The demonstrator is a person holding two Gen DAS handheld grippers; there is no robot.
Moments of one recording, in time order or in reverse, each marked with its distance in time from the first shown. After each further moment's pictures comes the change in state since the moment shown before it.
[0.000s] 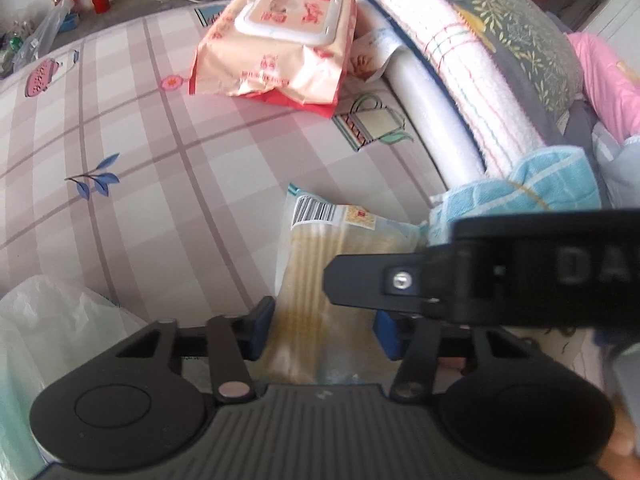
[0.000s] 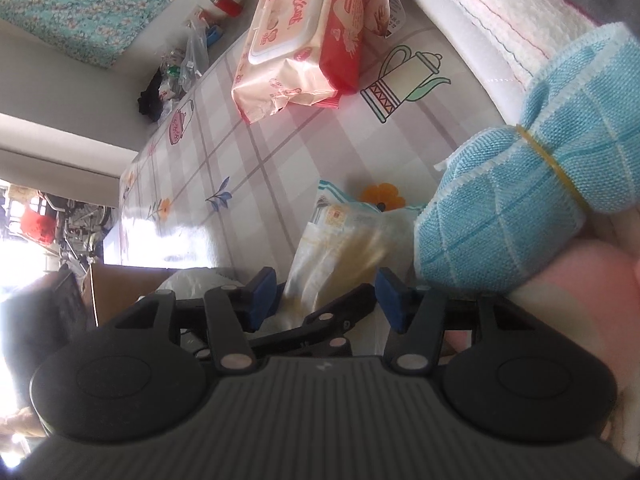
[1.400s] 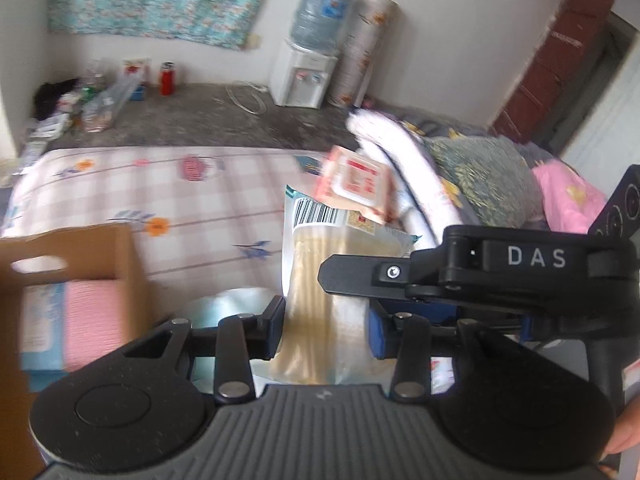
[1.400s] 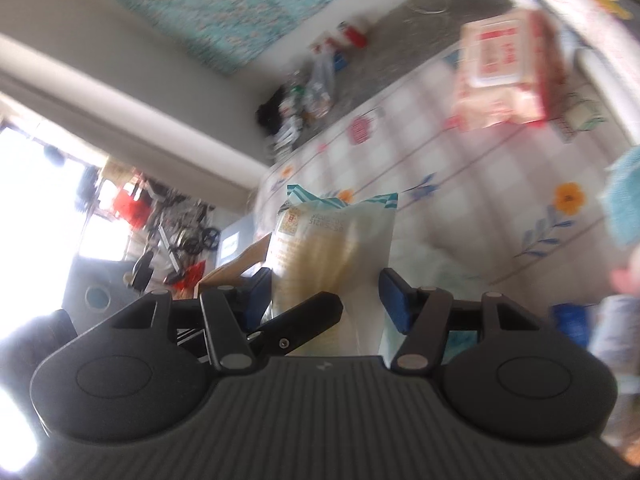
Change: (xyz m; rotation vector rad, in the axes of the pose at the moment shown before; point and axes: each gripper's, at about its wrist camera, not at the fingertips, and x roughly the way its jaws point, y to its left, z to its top) left arm -0.228 0.076 -0.082 -0.135 -0.367 0.014; right arm -0.078 0.148 -0.084 -0.184 -0.113 0.285
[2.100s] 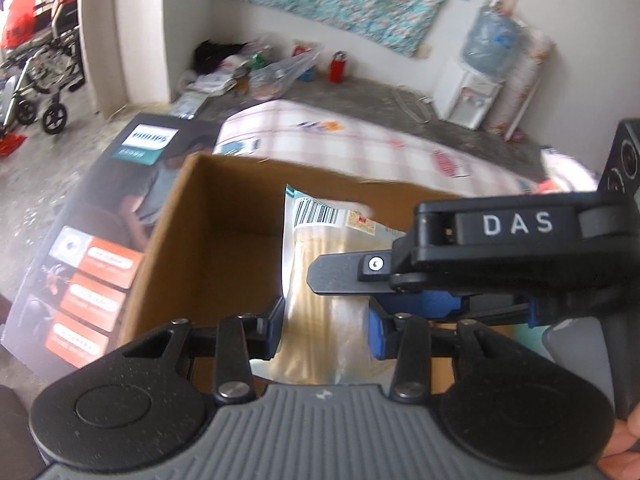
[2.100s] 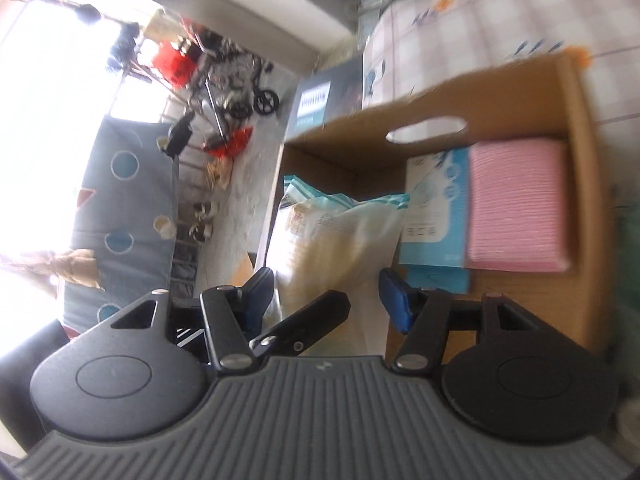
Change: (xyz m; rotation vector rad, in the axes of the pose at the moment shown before) left arm -0.053 0.237 -0.046 -0.239 0.003 0.322; right arm 0.227 0.182 -0.087 -0.149 0.399 0.107
